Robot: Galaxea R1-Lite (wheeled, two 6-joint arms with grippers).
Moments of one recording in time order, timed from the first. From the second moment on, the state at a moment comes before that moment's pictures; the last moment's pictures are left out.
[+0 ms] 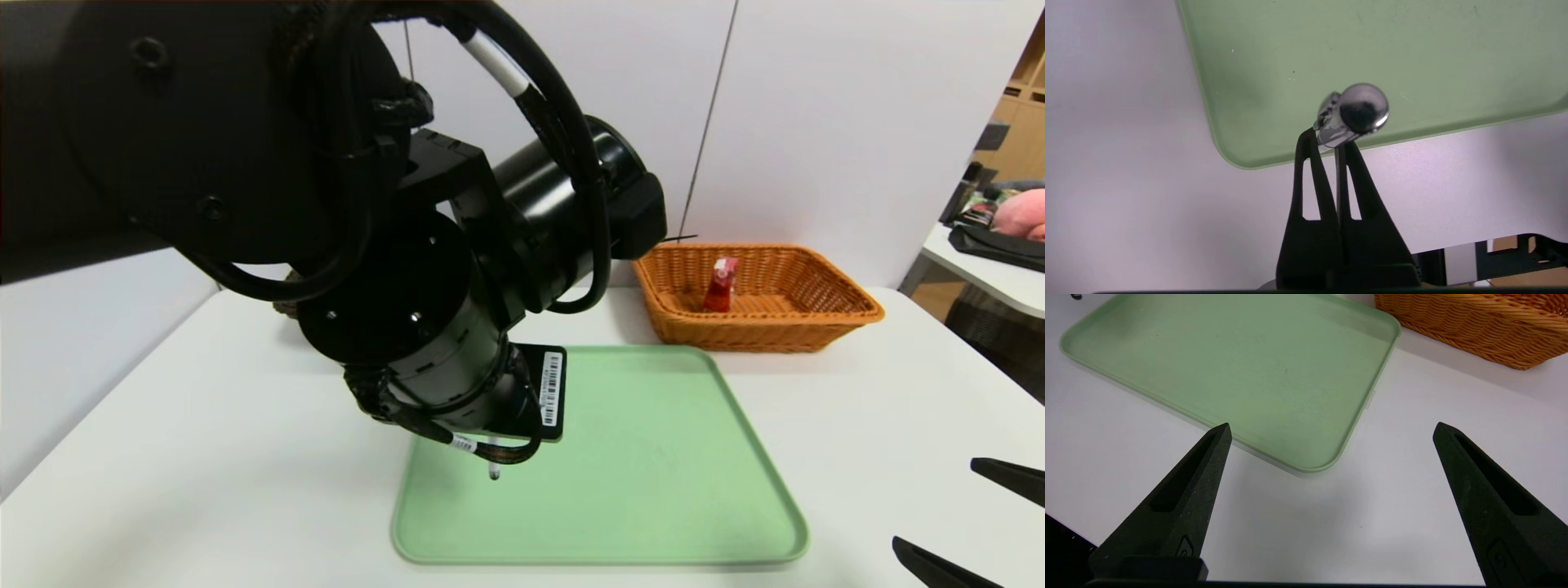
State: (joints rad) left arm -1.00 1.91 -1.96 1.14 0.35 -0.75; right arm 0.60 0.76 -0.38 -0.05 -0.16 -0.02
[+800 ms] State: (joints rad) left arm -0.94 1.79 -1.95 1.13 0.40 -0.19; right arm 0.60 0.75 -0.38 -0.05 -0.16 -0.02
